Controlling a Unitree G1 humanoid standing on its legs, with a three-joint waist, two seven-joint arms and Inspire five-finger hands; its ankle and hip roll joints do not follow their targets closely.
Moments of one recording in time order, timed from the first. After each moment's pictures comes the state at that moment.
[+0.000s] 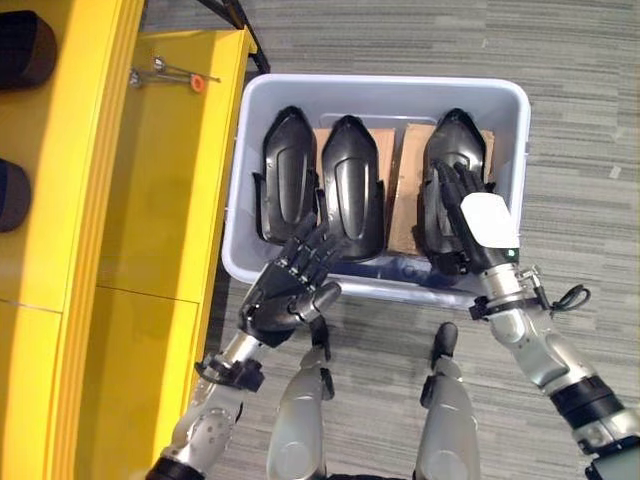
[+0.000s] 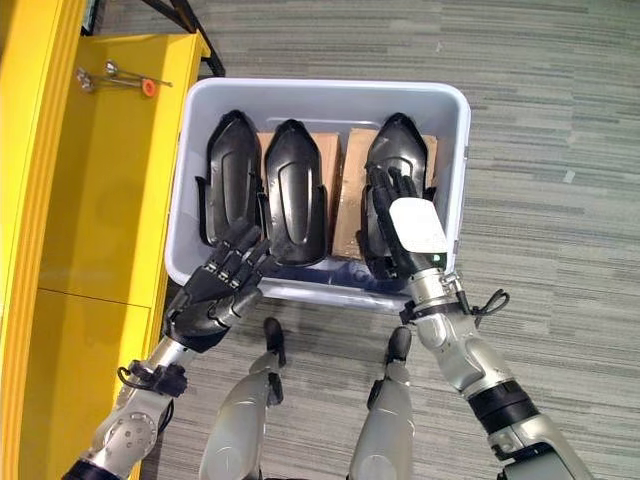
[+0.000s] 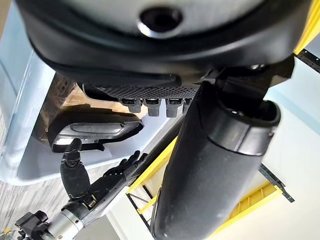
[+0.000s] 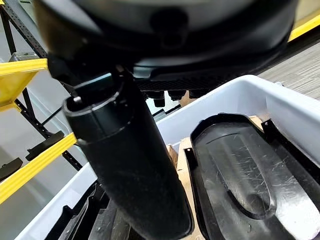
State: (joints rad) left arm 0.01 0.45 -0.27 -0.01 -1.17 -0.22 -0.49; right arm -0.39 -0.68 0.34 0.17 -0.55 -0.11 -0.43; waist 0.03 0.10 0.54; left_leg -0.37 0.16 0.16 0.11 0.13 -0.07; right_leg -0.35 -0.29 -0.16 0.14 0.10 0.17
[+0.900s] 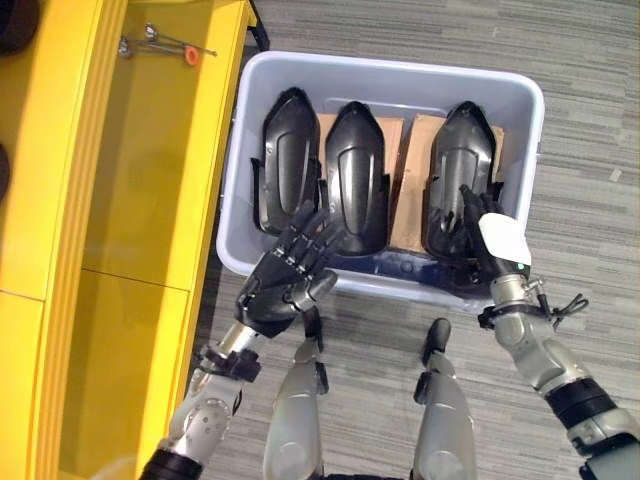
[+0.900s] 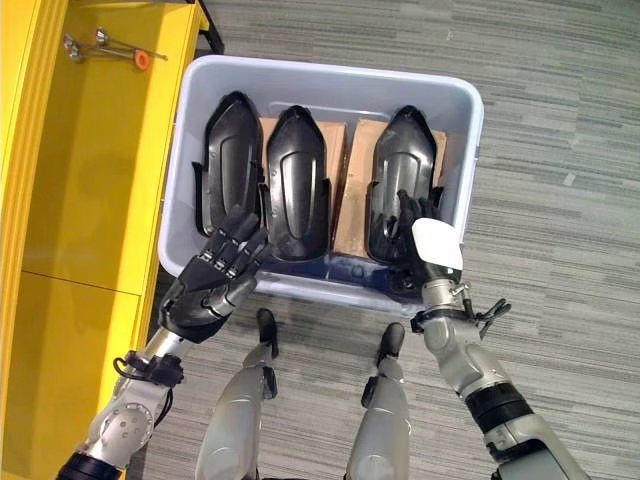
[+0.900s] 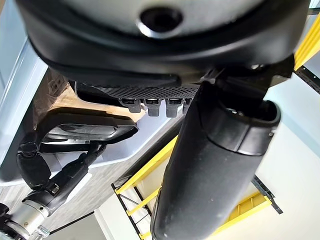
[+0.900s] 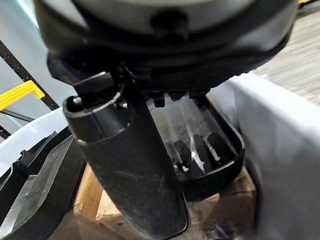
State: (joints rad) left arm -0.02 0.45 -0.23 -0.03 -1.16 -0.17 -0.49; right arm -0.39 -0.63 0.35 0.33 -0.49 0.04 -0.39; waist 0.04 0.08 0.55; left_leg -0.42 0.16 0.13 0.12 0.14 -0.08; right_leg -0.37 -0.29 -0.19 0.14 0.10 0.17
